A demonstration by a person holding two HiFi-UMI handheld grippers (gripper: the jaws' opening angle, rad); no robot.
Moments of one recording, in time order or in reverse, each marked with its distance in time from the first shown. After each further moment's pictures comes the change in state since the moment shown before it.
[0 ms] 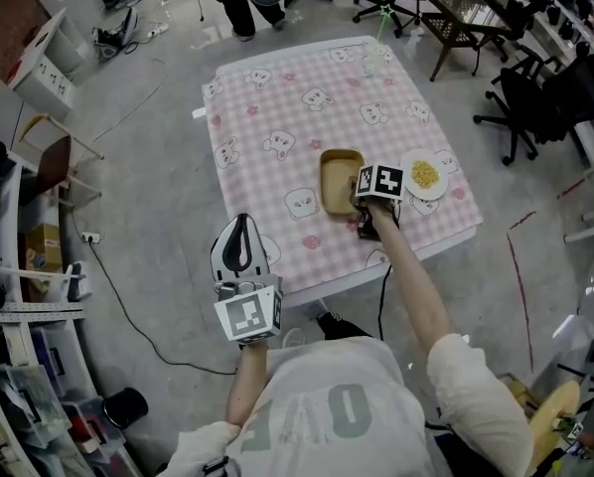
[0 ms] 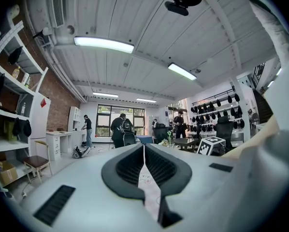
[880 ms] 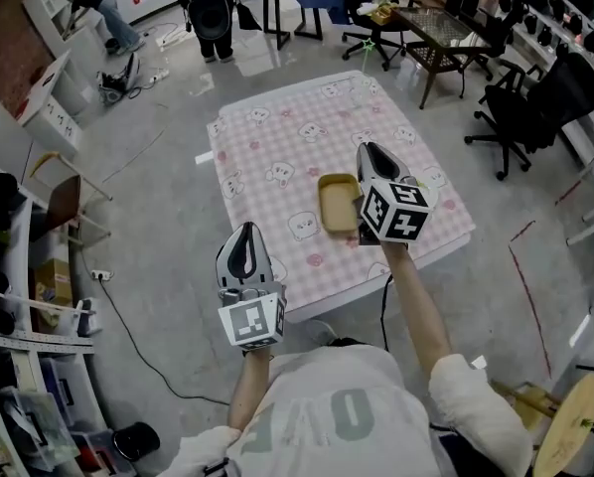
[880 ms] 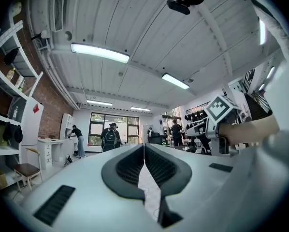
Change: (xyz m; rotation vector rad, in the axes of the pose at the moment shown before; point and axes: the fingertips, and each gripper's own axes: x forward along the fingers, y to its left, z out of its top) left arm -0.010 -0.008 0.048 0.021 -0.112 -0.073; right arm -0.233 0.104 0.121 -0.231 -0.828 0.144
